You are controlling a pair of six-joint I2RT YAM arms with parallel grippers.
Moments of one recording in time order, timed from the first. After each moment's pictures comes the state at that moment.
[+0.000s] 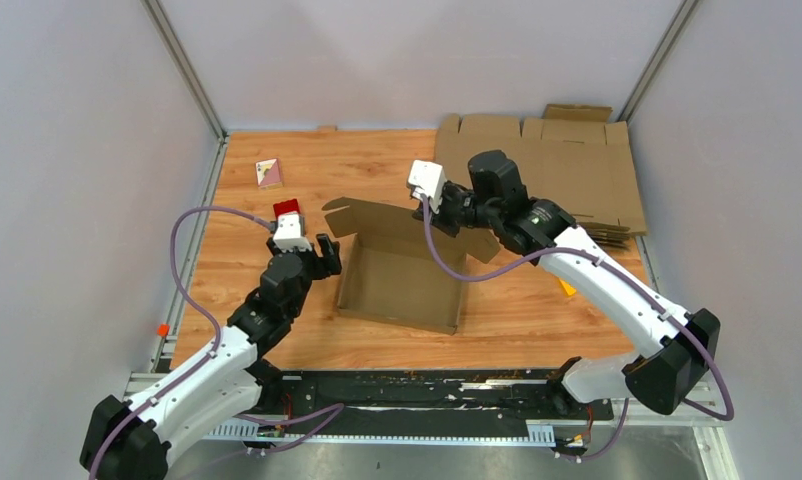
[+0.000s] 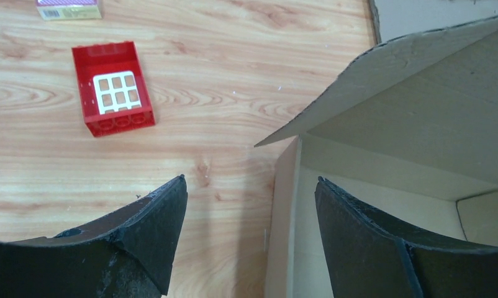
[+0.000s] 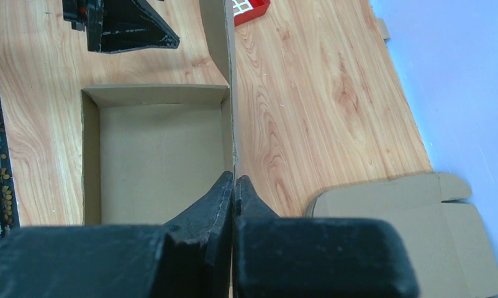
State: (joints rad) left arm -0.58 0.76 0.38 0.15 -0.46 -0.35; right arm 0.70 1.34 1.34 -0.45 -0.40 -0.53
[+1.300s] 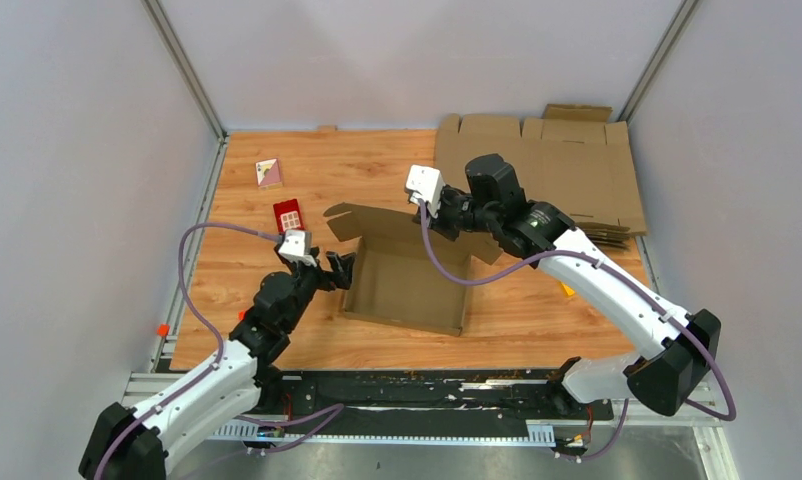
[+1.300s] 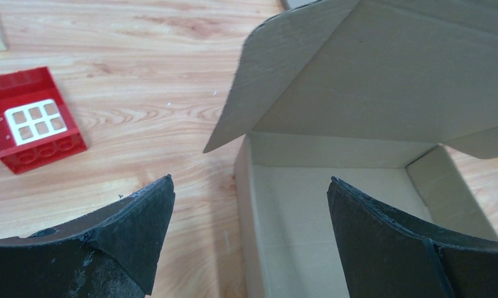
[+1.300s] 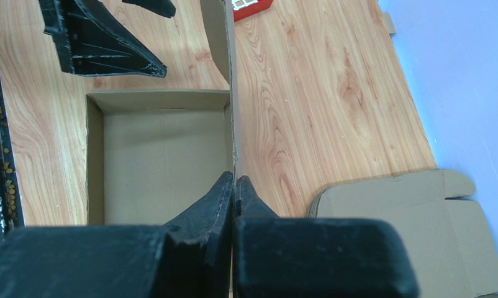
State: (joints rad) left arm -0.58 0.66 0.20 0.40 -0.22 -0.28; right arm 0.72 1.34 1.33 -0.46 -0.37 -0.53
